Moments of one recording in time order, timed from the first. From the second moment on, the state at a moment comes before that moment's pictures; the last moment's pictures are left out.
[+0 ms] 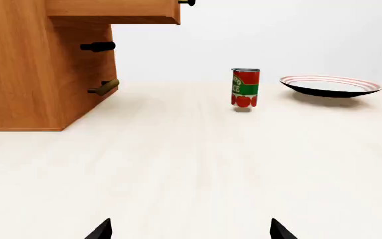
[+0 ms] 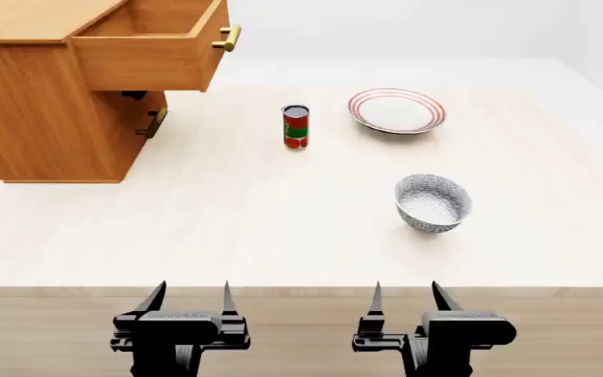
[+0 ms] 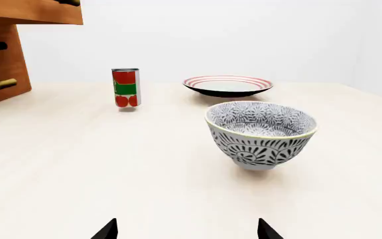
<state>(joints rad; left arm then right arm) 0.00 0.00 0.00 0.00 0.00 0.00 0.00 0.00 0.00 0.00 0.00 0.00 0.00 0.00</state>
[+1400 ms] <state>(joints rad) 0.00 -0.12 0.12 0.09 -0.14 -0.06 -0.11 0.02 0.11 -0.12 -0.05 0.13 0.09 0.13</state>
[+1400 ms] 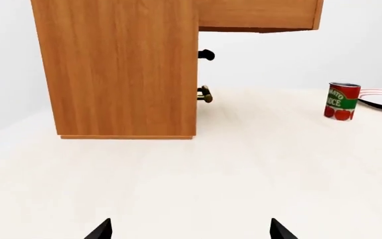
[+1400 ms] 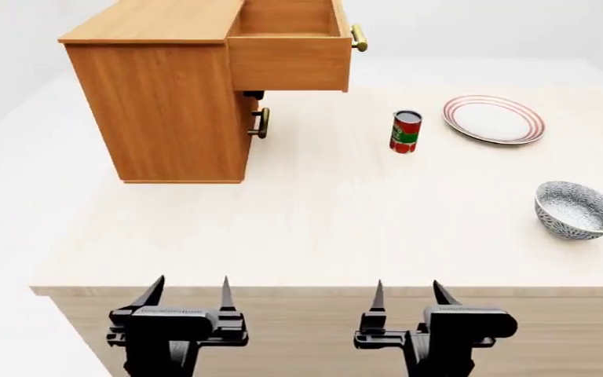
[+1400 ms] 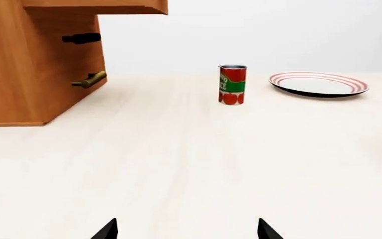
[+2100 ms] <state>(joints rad) -0.46 -0.33 -0.15 0.78 -0.78 -1.01 -0.22 0.45 0.28 0.01 -0.78 0.46 1.14 0.20</state>
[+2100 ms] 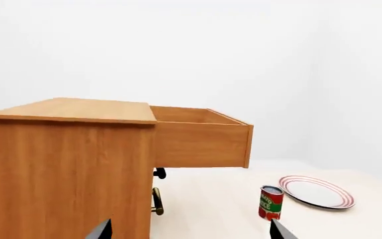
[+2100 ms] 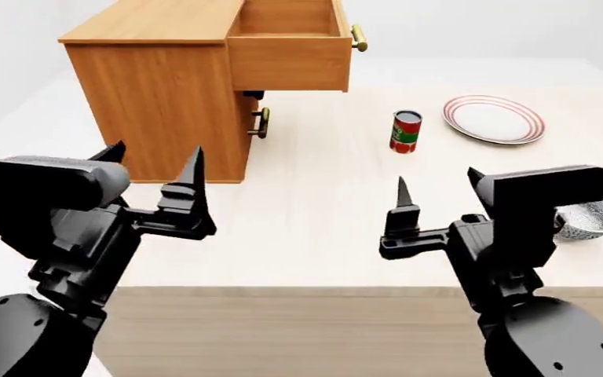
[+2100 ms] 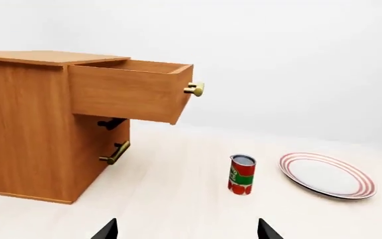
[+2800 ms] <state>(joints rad) -1.20 -0.40 -0.16 0.47 -1.13 -1.38 -0.34 1.26 0.59 -0.08 -0.49 1.17 1.42 0.52</state>
